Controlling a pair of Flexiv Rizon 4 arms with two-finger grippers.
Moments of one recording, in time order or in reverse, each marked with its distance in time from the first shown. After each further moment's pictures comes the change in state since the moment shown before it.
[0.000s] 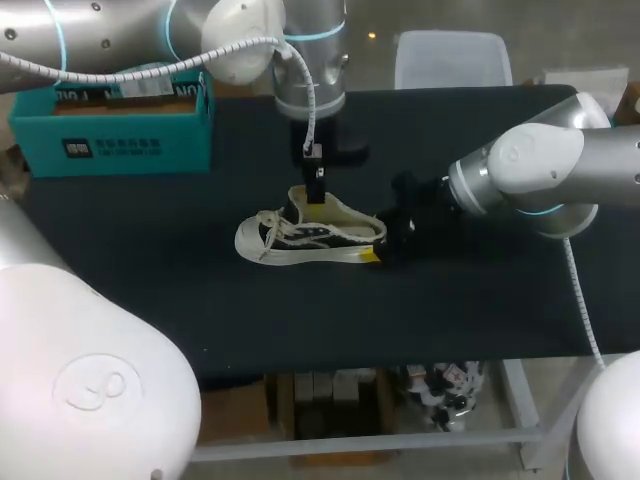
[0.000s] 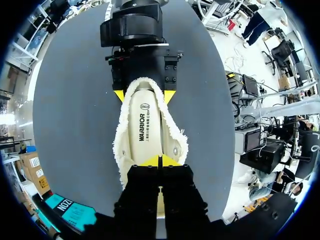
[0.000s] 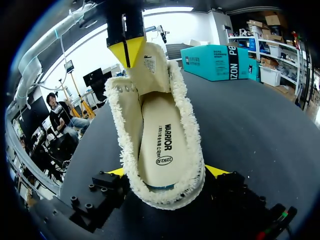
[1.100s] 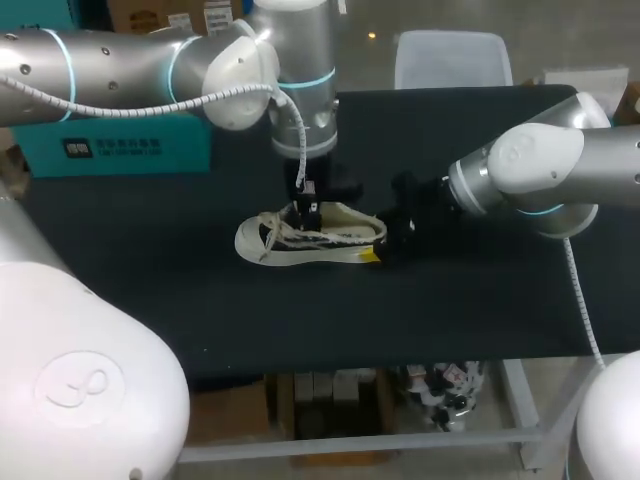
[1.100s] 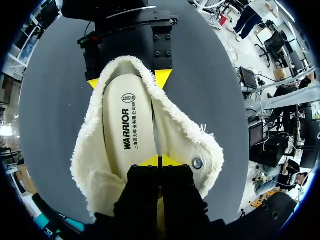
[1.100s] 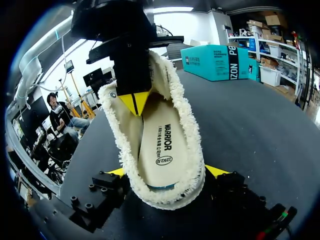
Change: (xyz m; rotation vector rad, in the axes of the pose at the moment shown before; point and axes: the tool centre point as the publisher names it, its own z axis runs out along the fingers) left arm 0.004 0.007 0.066 0.010 0.030 0.067; right arm 0.000 0.000 0.000 0.000 0.000 0.000
